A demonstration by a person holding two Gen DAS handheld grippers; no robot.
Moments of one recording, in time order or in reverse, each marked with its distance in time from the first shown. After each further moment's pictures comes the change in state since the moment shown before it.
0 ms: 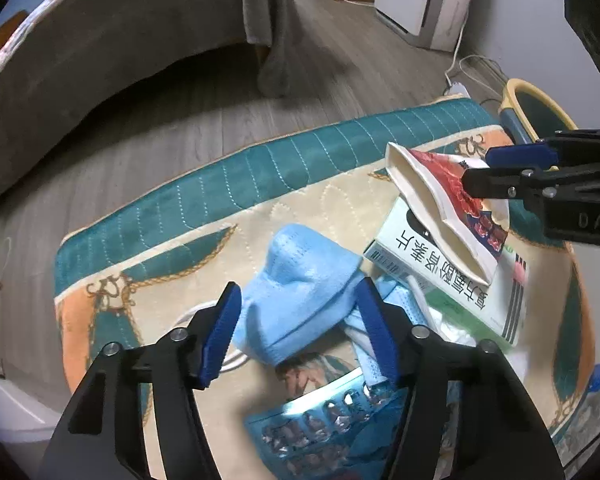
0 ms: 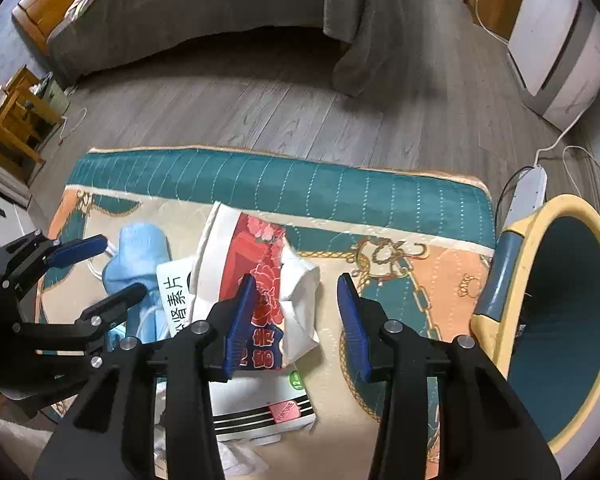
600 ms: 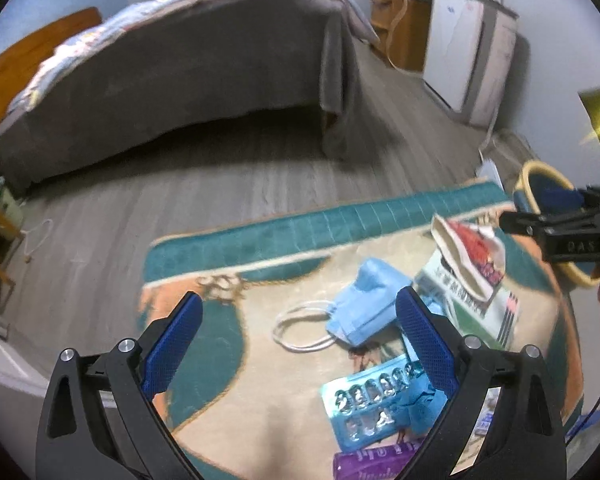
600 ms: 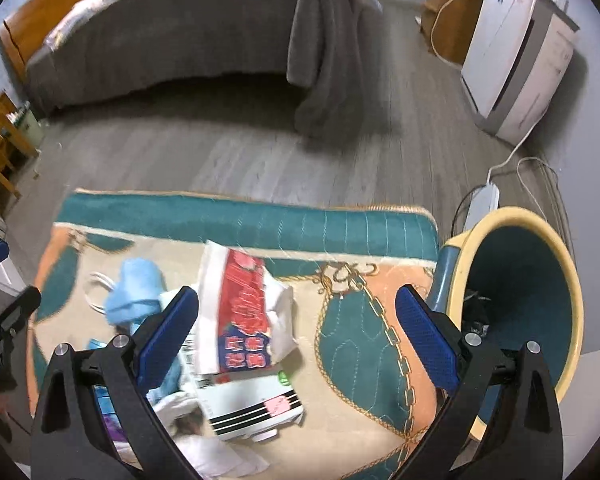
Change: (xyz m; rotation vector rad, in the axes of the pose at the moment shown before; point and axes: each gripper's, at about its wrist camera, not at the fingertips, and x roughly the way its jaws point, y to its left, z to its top) left arm -0.073 0.043 -0.025 -0.133 -0.197 0.094; right arm -0.043 0.002 -0.002 0.069 -0.136 -0.138
